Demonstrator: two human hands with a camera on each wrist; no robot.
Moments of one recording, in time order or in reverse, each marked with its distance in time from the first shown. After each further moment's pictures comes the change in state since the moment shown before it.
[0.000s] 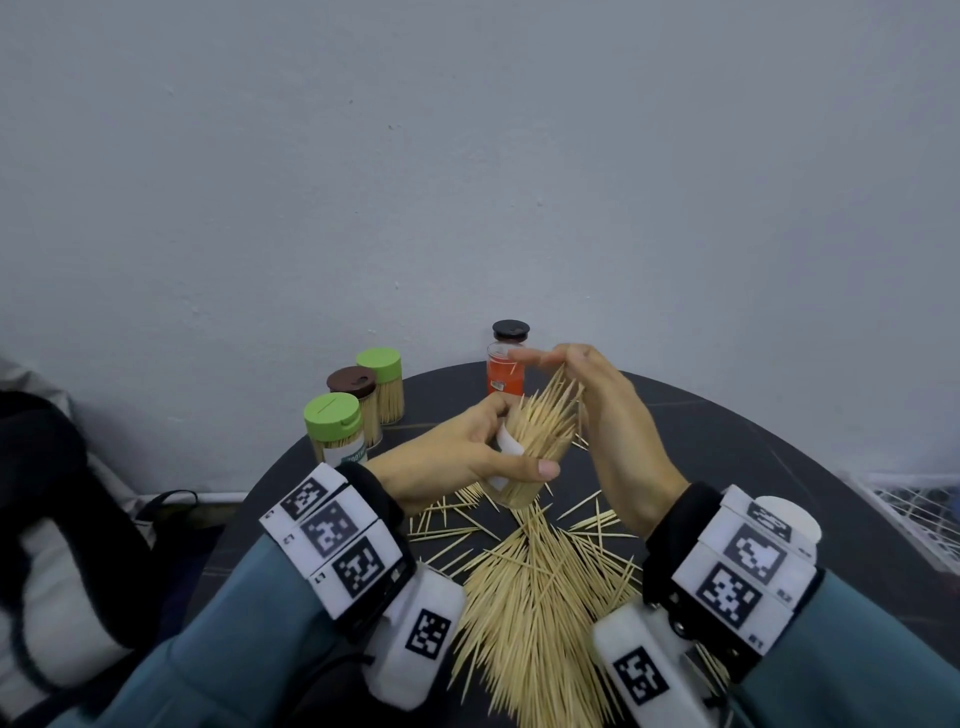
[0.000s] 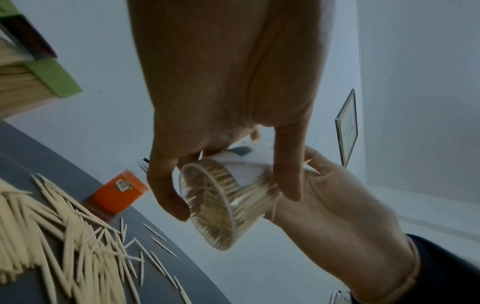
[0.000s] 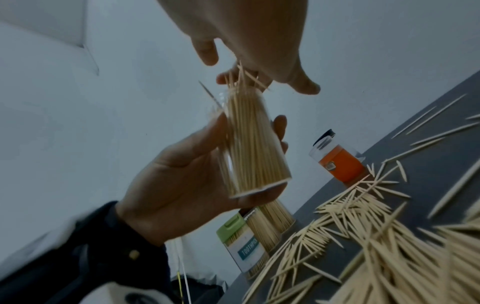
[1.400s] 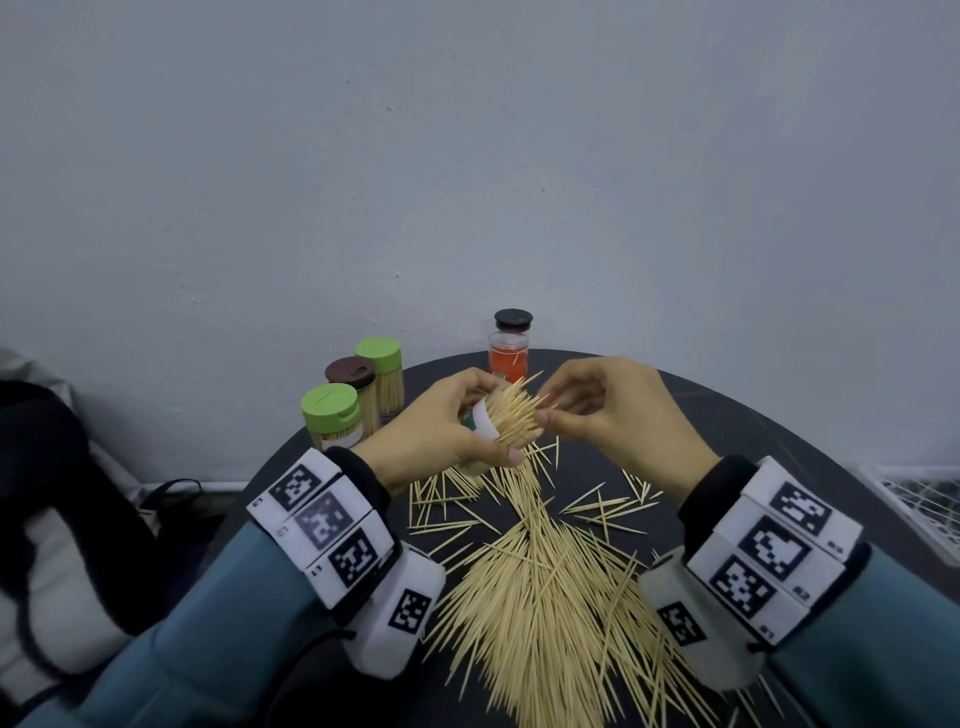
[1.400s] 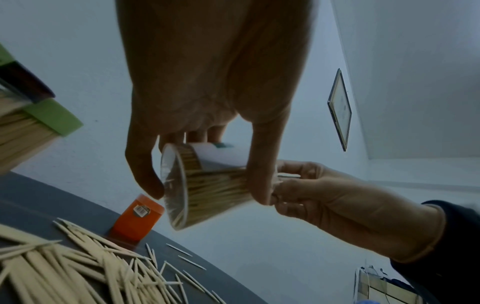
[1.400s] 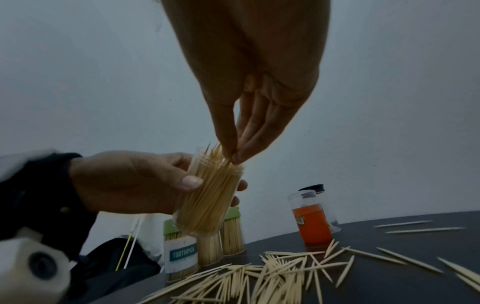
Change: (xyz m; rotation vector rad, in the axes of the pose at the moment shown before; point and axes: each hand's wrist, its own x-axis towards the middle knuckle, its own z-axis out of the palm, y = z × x) left_hand 0.007 -0.007 -0.021 0.183 0.207 0.018; right_hand 0.017 0.005 -0.028 -0.705 -0.142 -0.051
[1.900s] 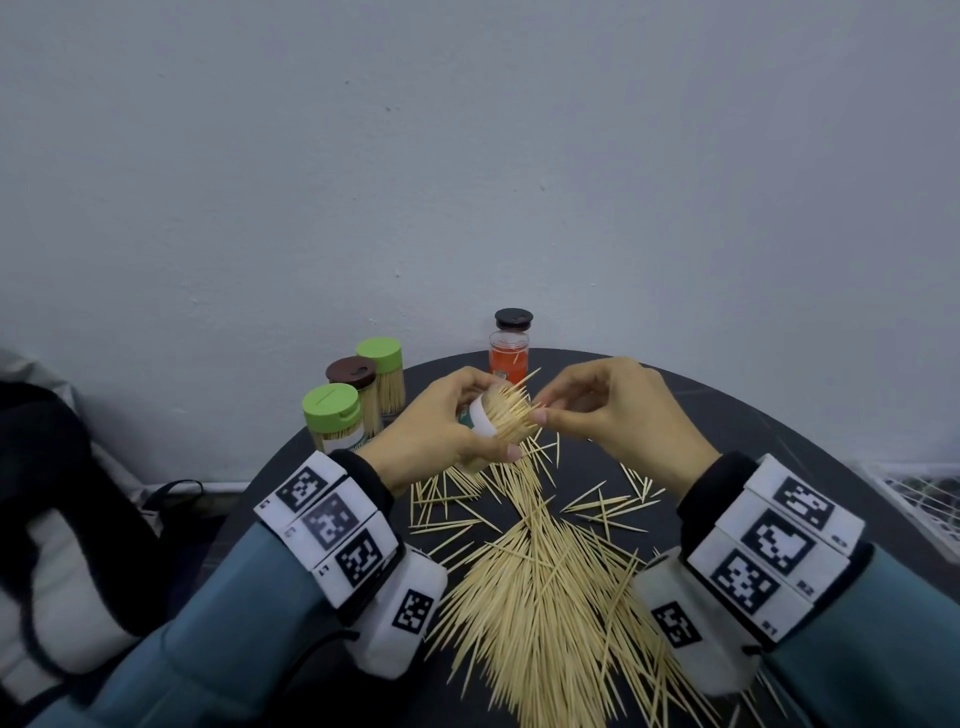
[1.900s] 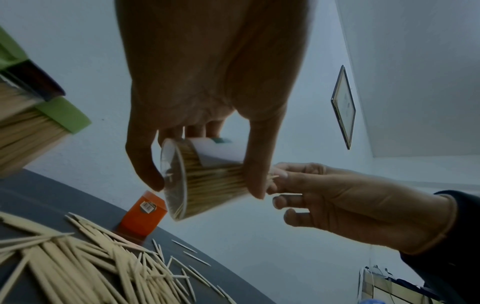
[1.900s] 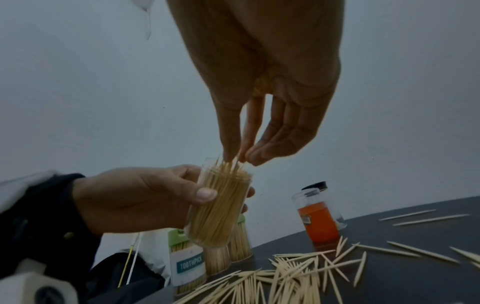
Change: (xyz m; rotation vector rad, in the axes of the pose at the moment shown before) left_hand 0.001 -0.004 0.000 0.045 0.054 0.000; right_hand -0.001 -0.001 -0.001 -0.026 -0.013 0.068
